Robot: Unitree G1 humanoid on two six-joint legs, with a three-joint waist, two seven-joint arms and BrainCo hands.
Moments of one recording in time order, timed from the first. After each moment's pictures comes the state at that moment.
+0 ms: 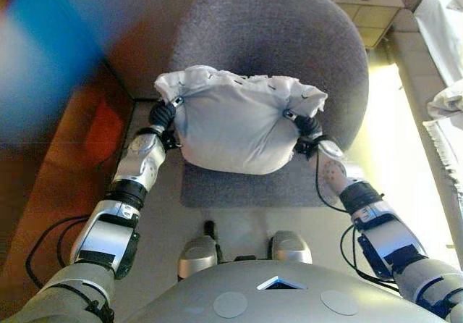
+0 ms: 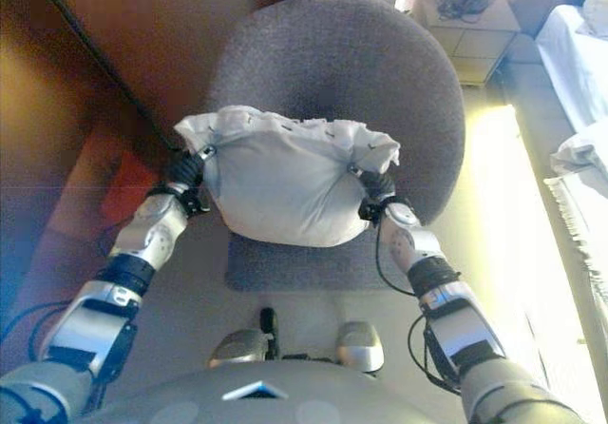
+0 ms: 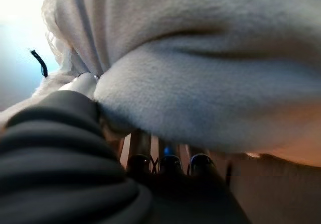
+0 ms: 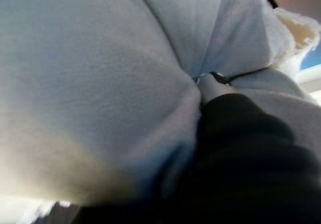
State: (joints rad) left arm -0.40 0.43 -0.26 0.65 -0.64 0.02 0.05; right arm -0.41 -0.31 0.38 0.59 0.85 0.07 -0.16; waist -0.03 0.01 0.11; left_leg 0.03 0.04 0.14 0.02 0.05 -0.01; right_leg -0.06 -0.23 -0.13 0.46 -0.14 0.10
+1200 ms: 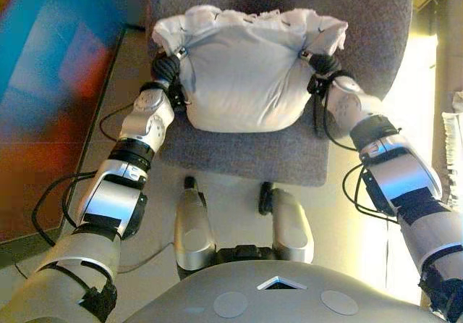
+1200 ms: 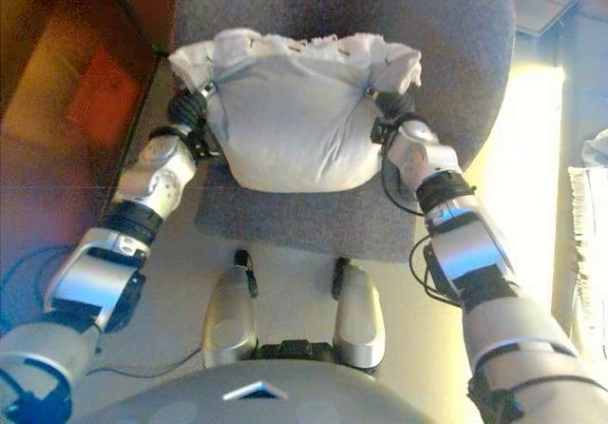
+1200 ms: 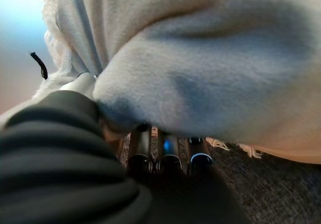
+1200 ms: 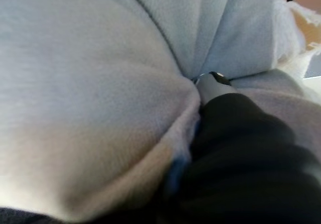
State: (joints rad) left arm -0.73 0.39 -0.31 0.71 -0.69 0.03 0.17; right arm -0.93 -0.41 0.39 0.96 0.95 0.17 -0.18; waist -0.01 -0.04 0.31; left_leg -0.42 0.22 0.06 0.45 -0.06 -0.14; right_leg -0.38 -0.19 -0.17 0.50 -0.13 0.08
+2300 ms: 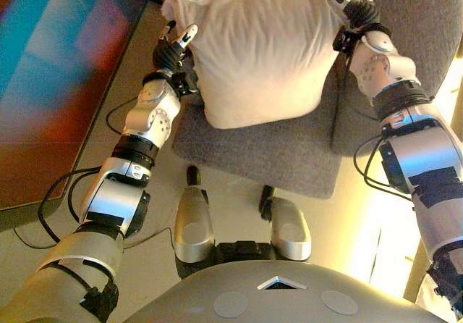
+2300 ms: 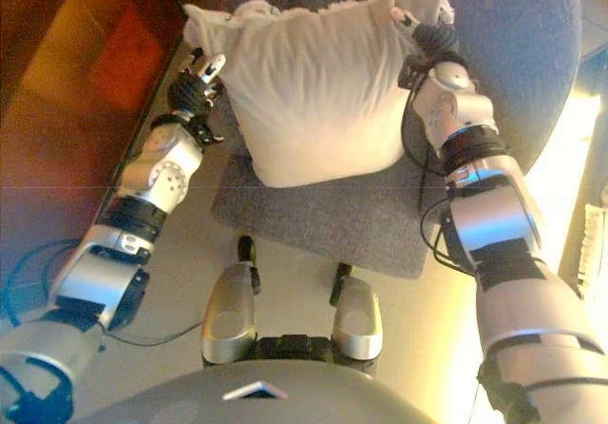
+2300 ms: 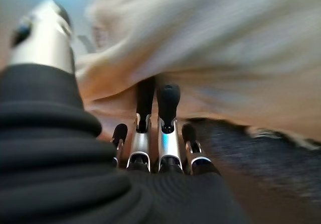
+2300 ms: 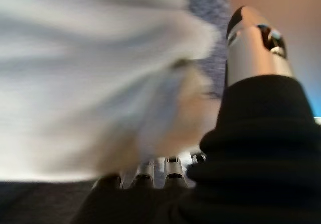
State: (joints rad) left arm -0.66 0.38 -0.28 0.54 -0.78 0.03 0.25; right arm -1.10 -0.50 0.32 1.01 0.82 0.15 -0.33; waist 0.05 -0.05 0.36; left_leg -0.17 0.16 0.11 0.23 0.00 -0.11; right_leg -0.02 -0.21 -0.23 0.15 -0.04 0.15
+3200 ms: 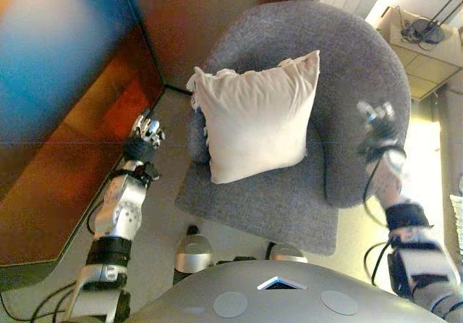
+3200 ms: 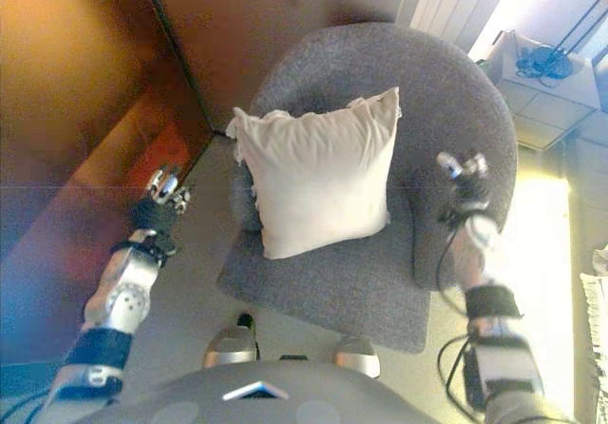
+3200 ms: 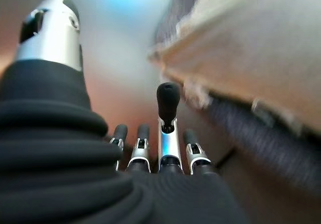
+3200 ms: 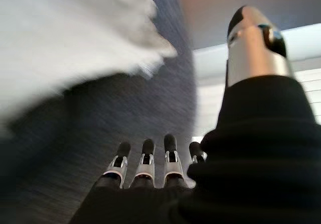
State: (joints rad) left arm 0.11 0.33 0.02 0.18 -0.86 -0.01 -0.17; right arm -0.06 -0.36 -0.04 0.41 0.70 0.00 -0.07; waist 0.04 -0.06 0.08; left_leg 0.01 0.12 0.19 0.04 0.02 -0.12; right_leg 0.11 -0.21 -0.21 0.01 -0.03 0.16
